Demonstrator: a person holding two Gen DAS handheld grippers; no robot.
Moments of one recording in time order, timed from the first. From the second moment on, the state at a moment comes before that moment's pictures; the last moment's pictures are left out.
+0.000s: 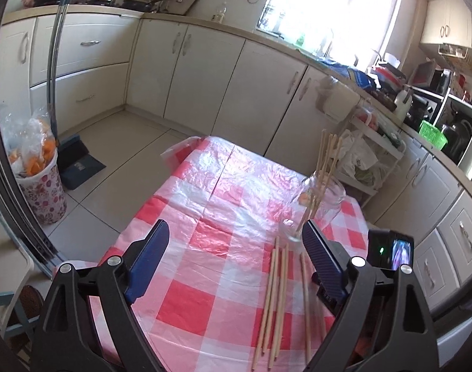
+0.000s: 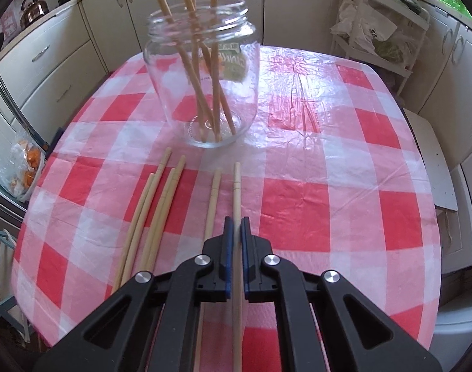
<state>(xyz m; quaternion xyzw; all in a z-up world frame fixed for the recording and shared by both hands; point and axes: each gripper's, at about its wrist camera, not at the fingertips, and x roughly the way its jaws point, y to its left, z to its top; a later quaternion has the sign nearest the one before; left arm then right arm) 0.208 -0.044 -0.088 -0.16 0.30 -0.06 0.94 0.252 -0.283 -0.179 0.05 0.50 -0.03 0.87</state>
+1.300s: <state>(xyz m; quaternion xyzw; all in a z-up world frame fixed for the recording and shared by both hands) 0.315 -0.161 -0.203 0.06 0.51 -0.14 0.85 0.192 -0.383 -0.081 0.26 0.23 0.06 0.94</state>
